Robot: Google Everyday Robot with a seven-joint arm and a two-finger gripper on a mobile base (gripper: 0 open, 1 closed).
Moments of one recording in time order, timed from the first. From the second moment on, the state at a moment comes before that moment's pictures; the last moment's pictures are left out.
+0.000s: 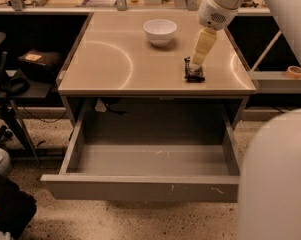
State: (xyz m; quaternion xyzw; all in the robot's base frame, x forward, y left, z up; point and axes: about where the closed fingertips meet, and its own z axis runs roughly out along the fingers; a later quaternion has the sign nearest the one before) arm 0.700 -0.144 0.917 -0.62 0.75 0.00 0.21
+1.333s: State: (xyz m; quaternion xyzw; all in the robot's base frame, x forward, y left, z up) arm 0.757 -0.161 0.878 -0.60 0.76 0.05 0.24
